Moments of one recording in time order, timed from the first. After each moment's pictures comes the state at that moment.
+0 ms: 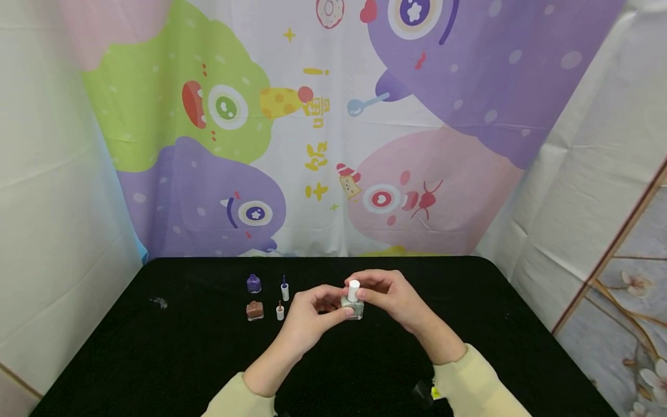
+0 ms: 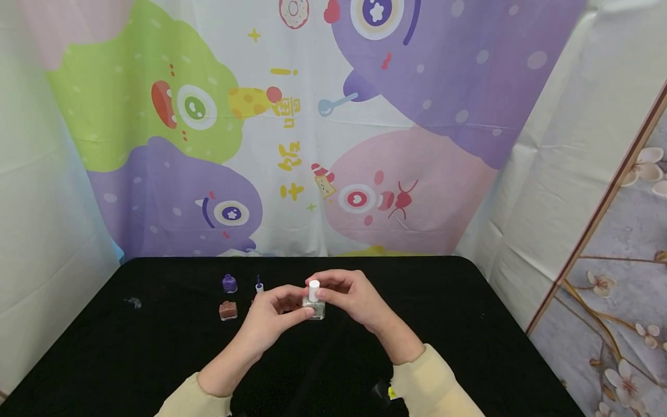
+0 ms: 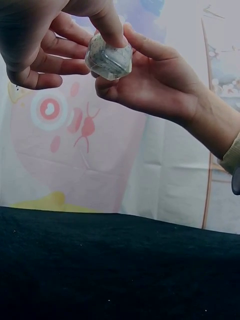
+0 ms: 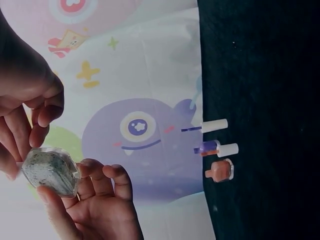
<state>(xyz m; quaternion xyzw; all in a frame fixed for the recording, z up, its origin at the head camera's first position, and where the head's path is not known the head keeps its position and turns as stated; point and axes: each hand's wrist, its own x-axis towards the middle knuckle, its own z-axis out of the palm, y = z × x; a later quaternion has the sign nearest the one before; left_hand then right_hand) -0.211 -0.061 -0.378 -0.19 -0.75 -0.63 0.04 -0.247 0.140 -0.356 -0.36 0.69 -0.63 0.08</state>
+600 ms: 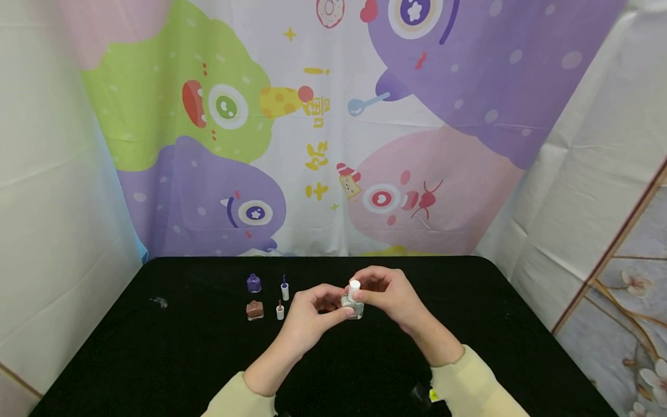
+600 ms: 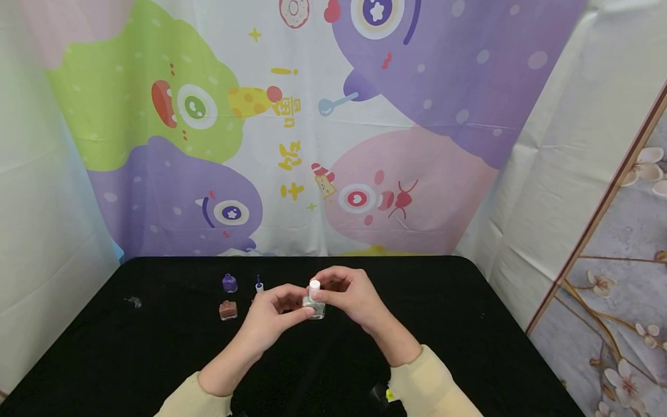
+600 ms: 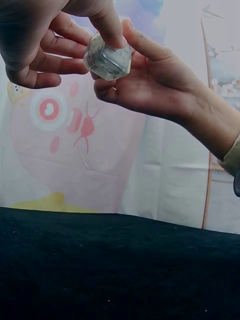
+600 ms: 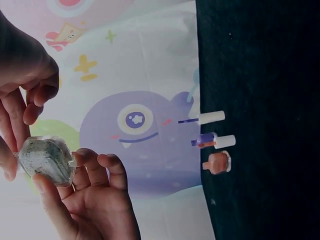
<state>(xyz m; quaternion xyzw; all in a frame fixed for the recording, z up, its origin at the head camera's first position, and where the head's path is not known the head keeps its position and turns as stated) -0.202 -0.061 -0.362 -0.18 -0.75 -0.63 0.02 -0.245 0.136 -0.358 -0.31 0.72 -0.62 0.03</state>
